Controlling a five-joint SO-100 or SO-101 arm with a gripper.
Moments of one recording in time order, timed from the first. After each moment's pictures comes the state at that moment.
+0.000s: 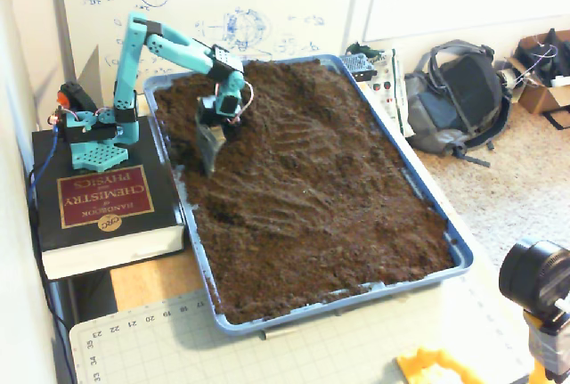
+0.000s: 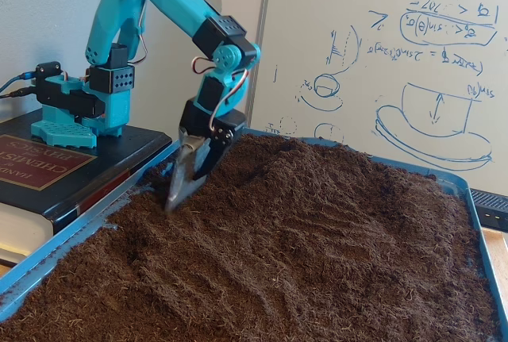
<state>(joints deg) 9.8 70.8 105.6 66.3 -13.8</state>
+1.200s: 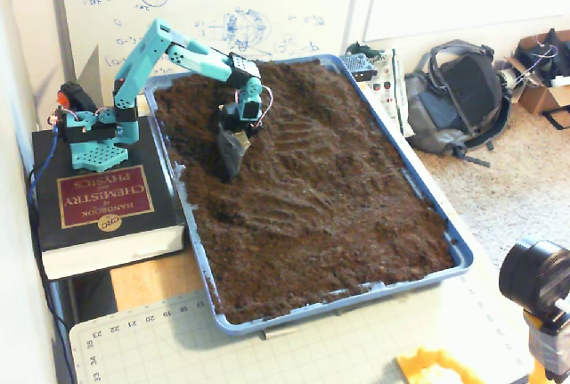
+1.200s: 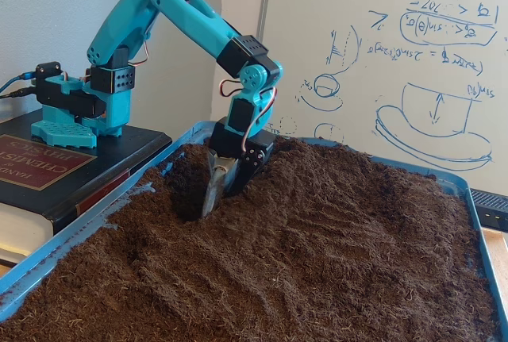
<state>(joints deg) 6.8 57.2 88.0 60.7 -13.8</state>
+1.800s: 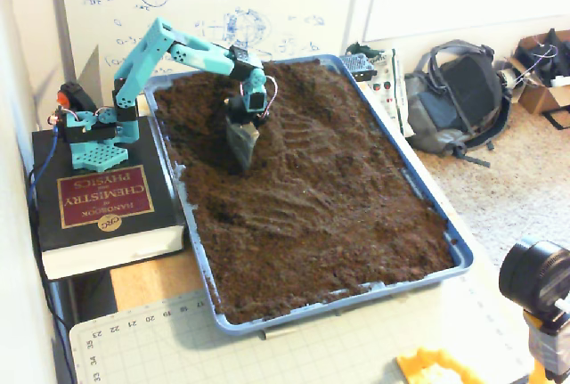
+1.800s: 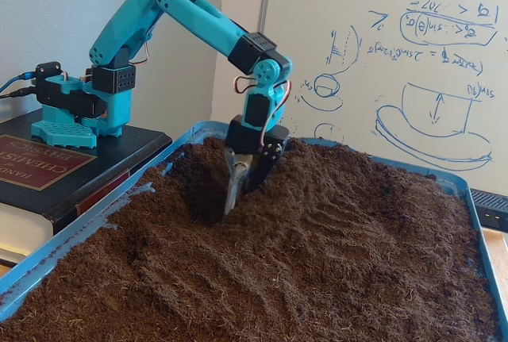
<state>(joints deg) 2.8 56.5 82.4 60.7 -13.8</state>
